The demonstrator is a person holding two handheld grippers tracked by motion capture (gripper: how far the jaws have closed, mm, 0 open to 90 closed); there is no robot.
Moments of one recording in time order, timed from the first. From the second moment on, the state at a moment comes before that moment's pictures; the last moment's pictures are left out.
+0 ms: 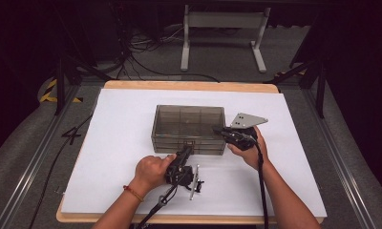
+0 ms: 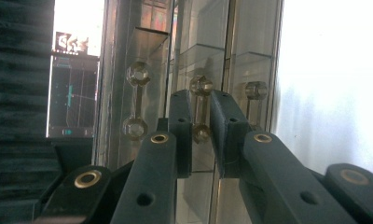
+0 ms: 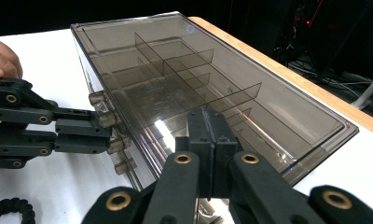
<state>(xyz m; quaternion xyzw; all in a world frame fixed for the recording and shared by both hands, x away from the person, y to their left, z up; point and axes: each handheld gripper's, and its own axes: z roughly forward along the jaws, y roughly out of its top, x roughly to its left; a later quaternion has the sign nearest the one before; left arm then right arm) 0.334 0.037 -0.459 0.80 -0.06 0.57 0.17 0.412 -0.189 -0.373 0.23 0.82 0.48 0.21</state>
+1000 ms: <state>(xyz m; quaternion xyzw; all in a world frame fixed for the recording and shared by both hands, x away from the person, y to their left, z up) 0.333 0.036 -0.464 0.79 -0.08 0.59 0.13 0.411 -0.188 -0.374 0.23 0.82 0.48 0.22</state>
